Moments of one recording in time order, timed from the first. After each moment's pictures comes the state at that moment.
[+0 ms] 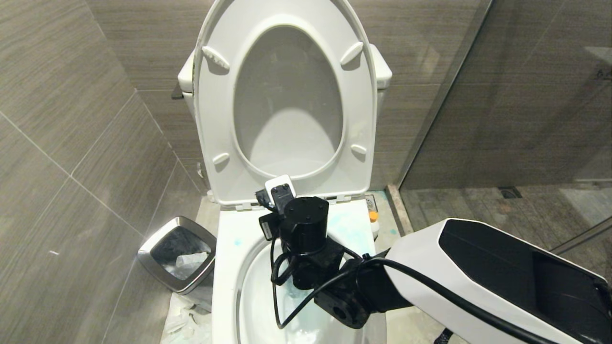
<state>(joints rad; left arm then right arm) 0.00 0.00 0.00 0.00 0.00 0.00 0.91 2.43 -1.51 -0.97 -0.59 -0.20</state>
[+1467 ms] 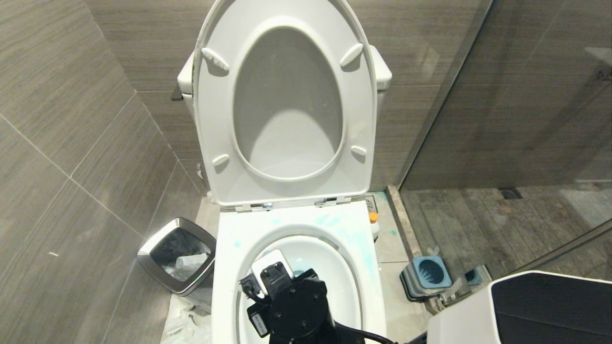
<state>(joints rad) 0.00 0.00 0.00 0.00 0.00 0.00 1.13 2.24 -1.01 -1.01 -0.64 -0.03</state>
